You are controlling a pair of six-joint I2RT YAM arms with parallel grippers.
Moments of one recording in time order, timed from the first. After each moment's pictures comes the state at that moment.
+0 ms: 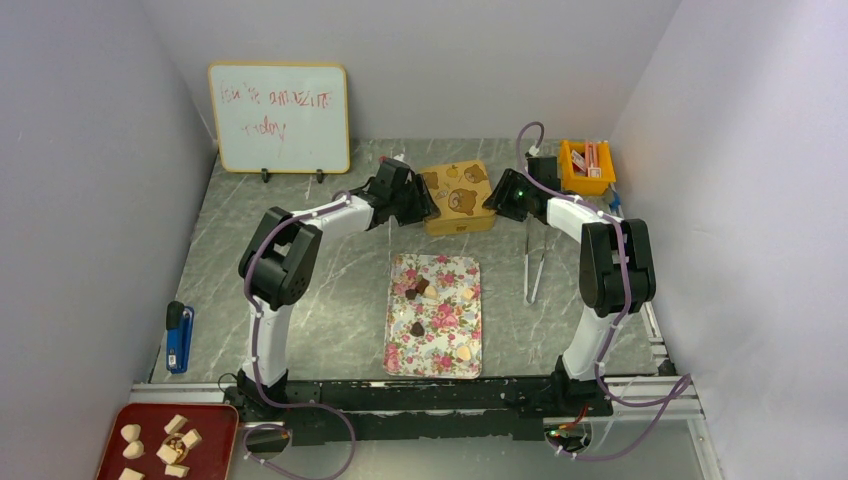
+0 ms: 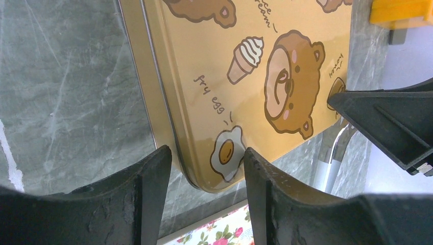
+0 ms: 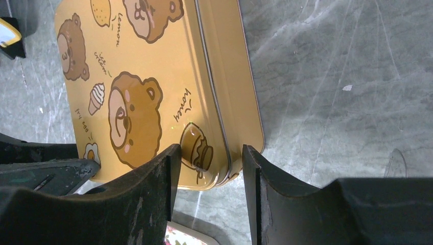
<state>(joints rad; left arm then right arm) -0.56 2.07 1.47 -0.06 0.15 -0.81 0.11 1.85 1.18 -0.09 -0.29 0.53</state>
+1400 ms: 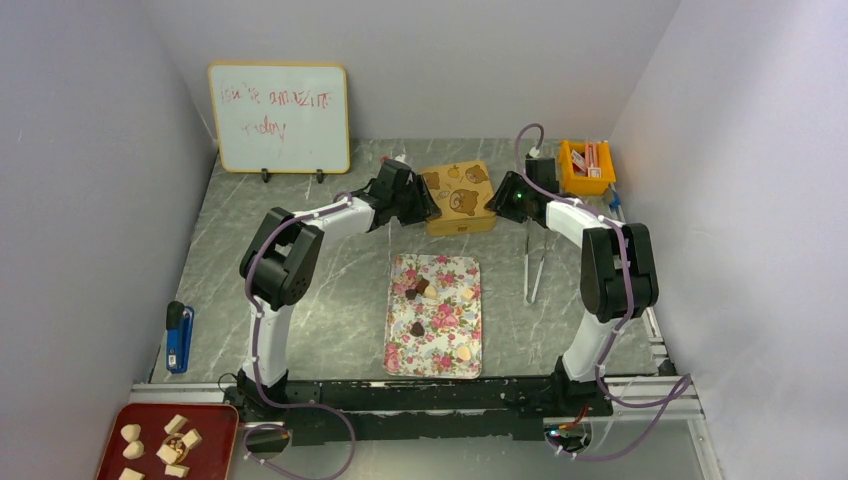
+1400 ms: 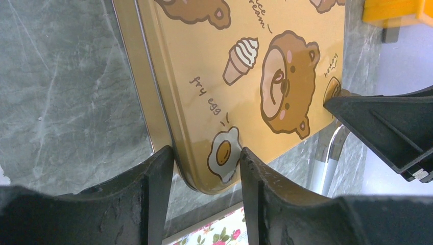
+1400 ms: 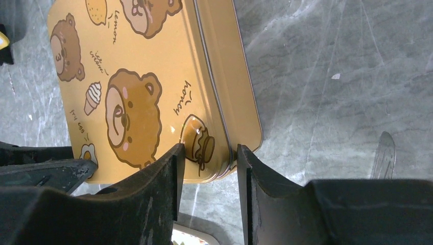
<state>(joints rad) -0.57 2.08 1.46 -0.03 0.16 -0.82 0.13 1.82 1.15 -0.11 -0.22 0.53</state>
